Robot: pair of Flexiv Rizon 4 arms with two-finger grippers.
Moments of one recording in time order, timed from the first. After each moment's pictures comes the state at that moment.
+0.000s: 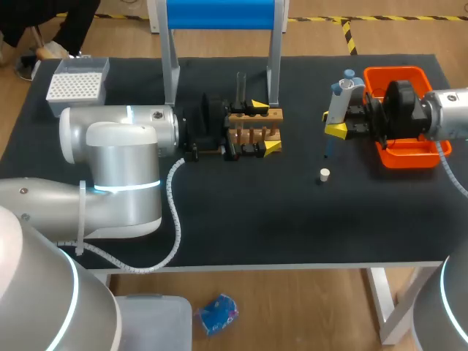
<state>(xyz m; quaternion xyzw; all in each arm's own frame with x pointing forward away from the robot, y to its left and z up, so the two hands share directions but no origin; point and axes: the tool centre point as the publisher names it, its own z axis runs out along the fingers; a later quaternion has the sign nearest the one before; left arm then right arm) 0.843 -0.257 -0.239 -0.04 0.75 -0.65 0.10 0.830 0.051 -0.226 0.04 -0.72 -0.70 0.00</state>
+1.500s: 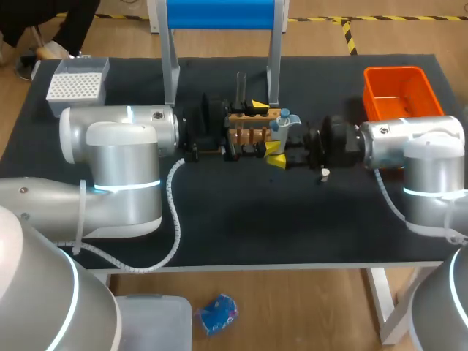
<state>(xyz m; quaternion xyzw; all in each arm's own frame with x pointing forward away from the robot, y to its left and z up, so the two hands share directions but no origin) 0.843 -0.257 -0.240 -0.04 0.75 -0.65 0.10 0.819 0.162 -0.297 0.06 -0.71 -0.70 -0.01</state>
